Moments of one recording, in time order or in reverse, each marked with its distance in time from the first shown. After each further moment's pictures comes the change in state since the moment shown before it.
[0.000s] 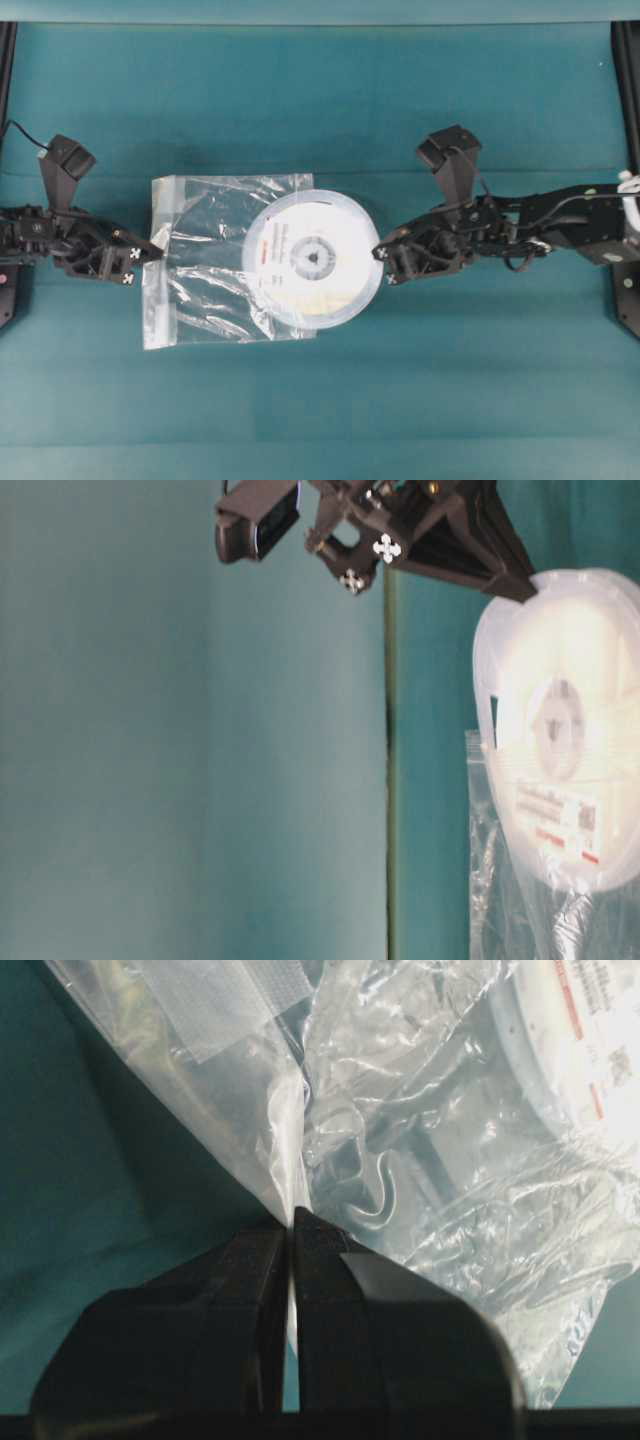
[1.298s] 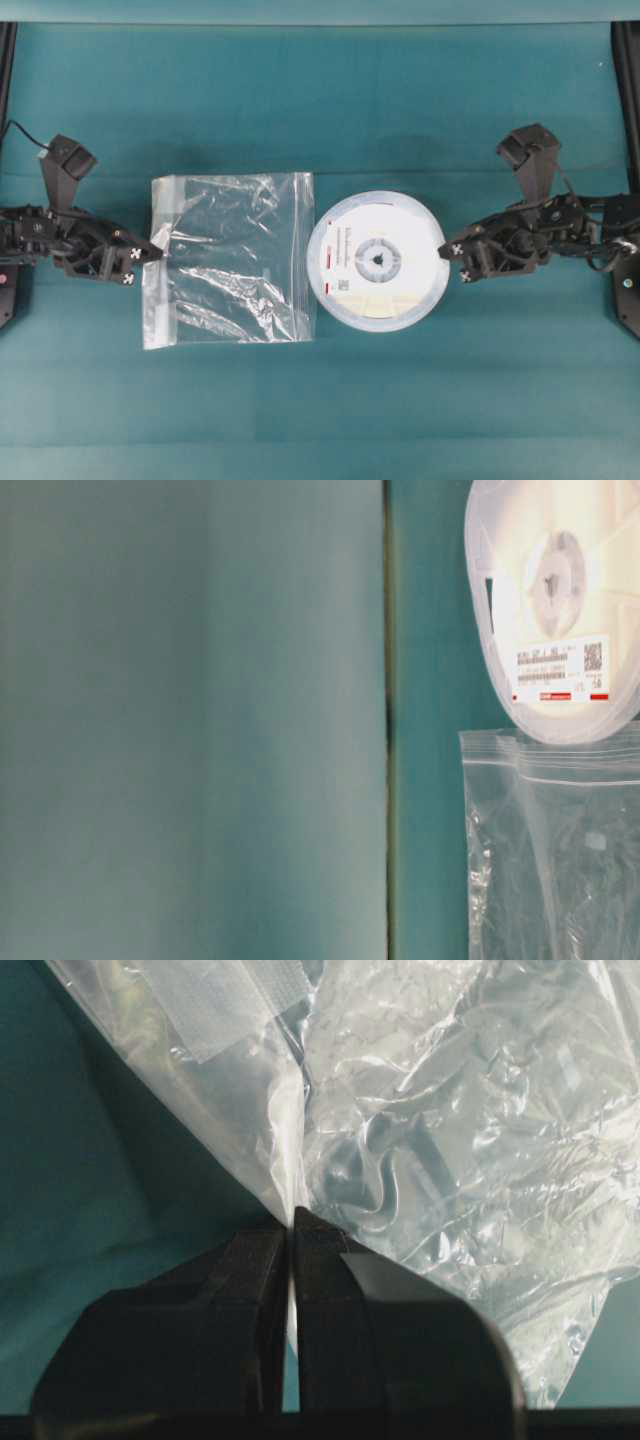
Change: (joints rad) left arm -0.002 0.000 -0.003 0.002 0.009 0.002; right arm -0.025 -0.250 0.249 0.009 0.011 0.017
